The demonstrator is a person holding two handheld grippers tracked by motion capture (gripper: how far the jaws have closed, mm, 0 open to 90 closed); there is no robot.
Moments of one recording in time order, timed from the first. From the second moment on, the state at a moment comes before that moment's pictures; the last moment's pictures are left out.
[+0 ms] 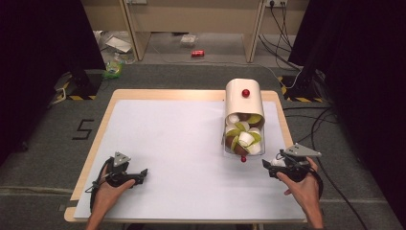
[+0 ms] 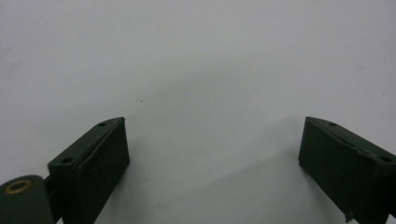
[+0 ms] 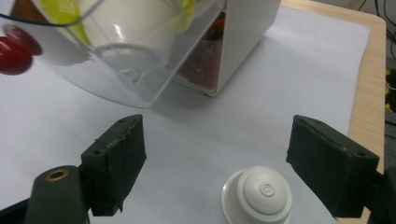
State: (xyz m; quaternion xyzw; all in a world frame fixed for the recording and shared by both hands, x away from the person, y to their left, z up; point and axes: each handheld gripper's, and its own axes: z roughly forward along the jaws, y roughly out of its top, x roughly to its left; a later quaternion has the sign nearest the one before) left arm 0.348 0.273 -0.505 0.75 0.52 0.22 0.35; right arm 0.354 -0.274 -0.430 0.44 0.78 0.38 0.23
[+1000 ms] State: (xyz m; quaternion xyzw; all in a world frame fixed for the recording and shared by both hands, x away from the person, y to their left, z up) left arm 0.348 0.273 -0.505 0.75 0.52 0.21 0.34; right arm 0.338 -0.262 -0.413 0.41 0.79 0.40 0.23
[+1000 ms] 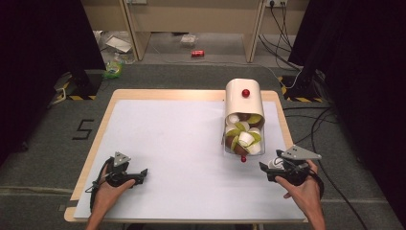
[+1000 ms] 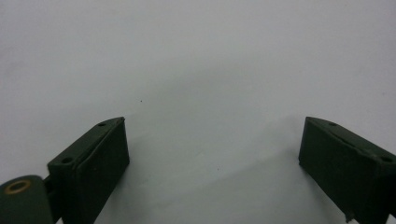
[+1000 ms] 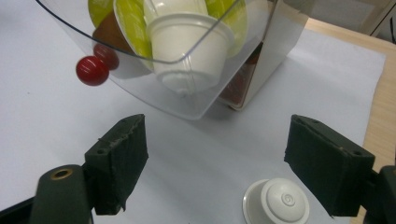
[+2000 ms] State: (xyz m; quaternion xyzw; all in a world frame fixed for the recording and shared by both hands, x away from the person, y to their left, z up) left arm 0.348 0.272 -0.505 0.75 0.52 0.22 0.34; right arm 0.340 -0.250 -0.413 0.39 0.79 0.40 0.25
